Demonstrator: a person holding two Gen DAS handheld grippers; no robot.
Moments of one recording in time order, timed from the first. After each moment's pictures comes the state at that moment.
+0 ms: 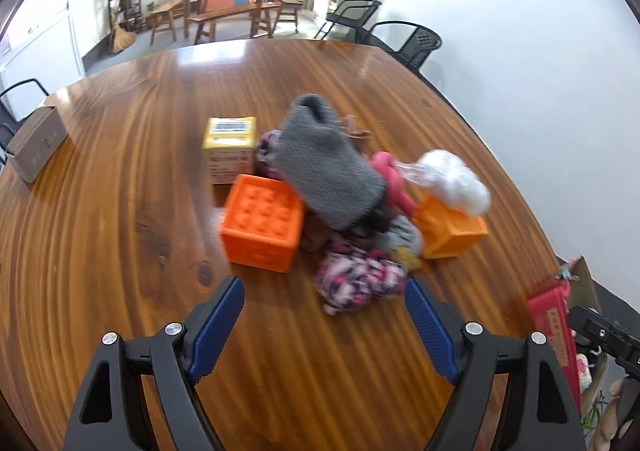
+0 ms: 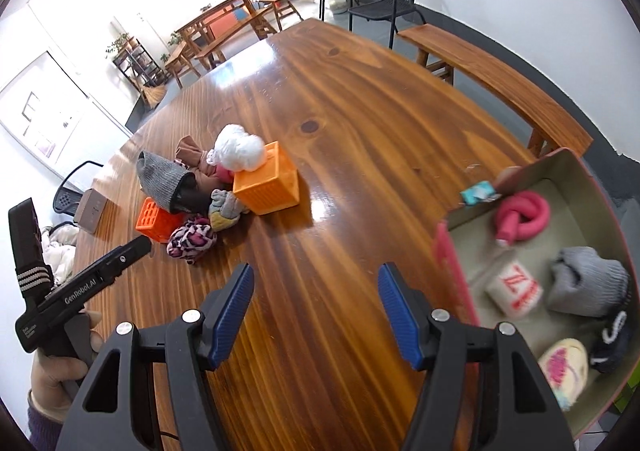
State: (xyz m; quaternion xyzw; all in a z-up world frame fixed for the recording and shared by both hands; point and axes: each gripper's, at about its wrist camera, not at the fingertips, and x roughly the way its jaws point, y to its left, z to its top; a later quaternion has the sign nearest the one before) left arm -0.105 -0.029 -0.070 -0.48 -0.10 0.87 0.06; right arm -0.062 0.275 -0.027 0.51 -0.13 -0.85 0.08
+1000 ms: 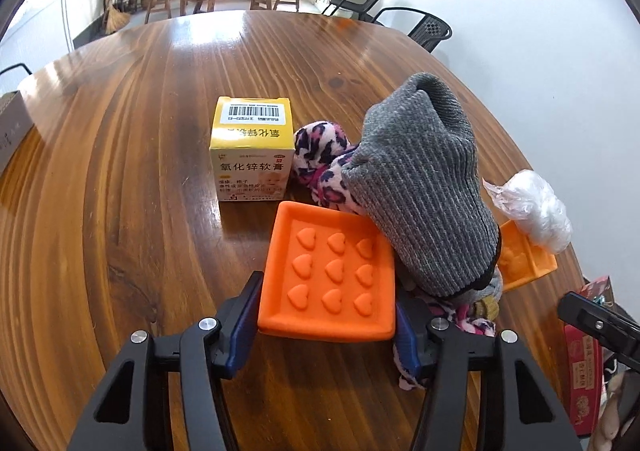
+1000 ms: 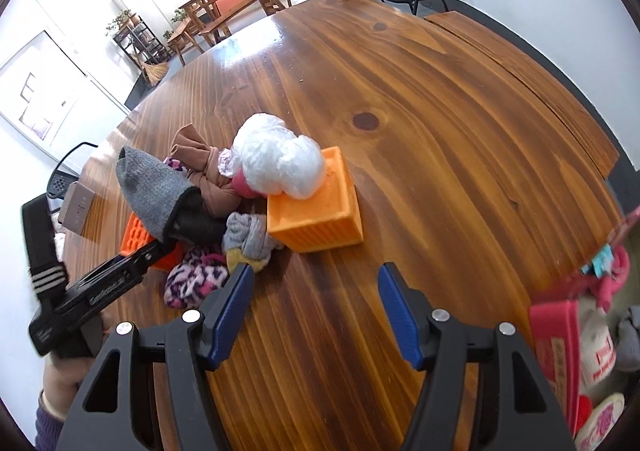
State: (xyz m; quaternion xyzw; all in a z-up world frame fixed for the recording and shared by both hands) left arm -0.162 -0.063 -0.120 -0.51 -0.12 0.85 0.08; right arm -0.140 0.211 -0.067 0.54 -0.11 -0.83 0.09
